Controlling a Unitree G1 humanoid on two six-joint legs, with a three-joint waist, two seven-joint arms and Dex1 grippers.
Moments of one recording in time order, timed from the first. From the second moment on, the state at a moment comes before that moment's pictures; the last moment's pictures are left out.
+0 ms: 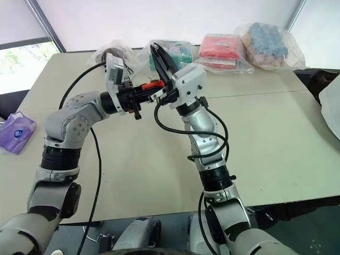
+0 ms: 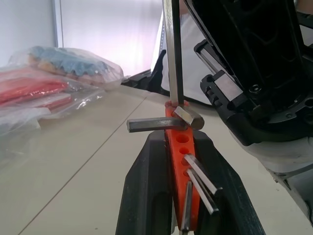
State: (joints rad) left arm -0.78 0.39 0.01 0.00 -0.62 0.64 -0.89; right arm -0.63 -0.01 0.12 0.00 0.08 -0.27 0.29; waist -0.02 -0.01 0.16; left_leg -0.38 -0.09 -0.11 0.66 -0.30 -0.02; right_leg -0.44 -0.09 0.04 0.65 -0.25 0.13
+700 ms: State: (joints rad) left arm -0.79 0.39 0.02 0.00 -0.62 0.64 -0.87; right arm -0.58 -0.04 0.12 -0.02 0.08 -0.23 0.32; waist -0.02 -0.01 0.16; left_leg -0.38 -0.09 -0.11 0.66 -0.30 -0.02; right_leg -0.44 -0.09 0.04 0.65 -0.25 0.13
